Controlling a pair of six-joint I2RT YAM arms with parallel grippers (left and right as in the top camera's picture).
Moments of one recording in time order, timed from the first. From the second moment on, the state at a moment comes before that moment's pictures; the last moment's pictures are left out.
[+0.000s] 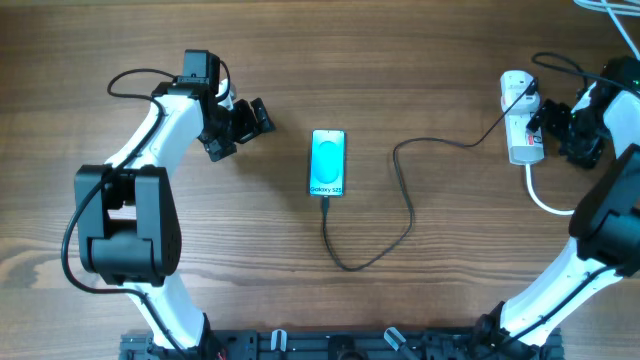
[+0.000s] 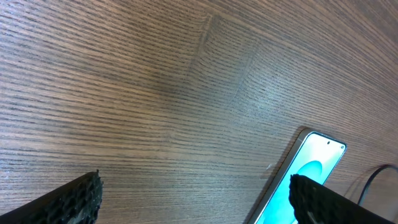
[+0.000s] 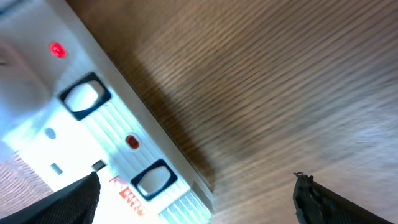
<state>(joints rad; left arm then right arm) -0.07 1.97 1.36 -0.73 0.34 -0.47 -0.47 2.09 1.55 -0.88 -0.07 0.16</state>
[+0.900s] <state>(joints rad) -0.07 1.97 1.36 -0.73 0.34 -0.47 -0.47 2.02 1.55 -0.67 -0.10 0.05</state>
